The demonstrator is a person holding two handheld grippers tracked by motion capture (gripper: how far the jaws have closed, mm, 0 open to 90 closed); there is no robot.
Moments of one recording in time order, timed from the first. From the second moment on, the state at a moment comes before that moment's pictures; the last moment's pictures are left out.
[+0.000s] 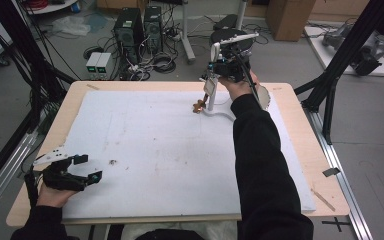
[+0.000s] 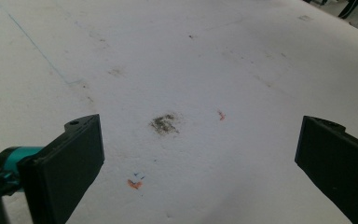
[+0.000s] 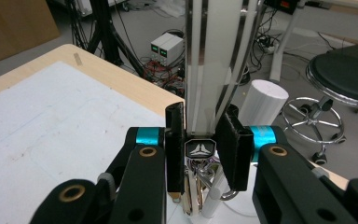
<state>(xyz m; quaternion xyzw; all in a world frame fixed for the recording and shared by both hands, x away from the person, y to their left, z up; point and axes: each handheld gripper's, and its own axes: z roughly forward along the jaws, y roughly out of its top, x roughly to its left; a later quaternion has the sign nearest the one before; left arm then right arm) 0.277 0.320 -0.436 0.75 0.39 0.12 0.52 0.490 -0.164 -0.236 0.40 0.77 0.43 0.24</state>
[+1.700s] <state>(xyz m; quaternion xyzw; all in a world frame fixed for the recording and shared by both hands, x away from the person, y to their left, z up) 0.276 0.318 -0.435 0.75 0.39 0.12 0.51 0.456 -0.256 -0.268 0.44 0.75 0.46 0.18</state>
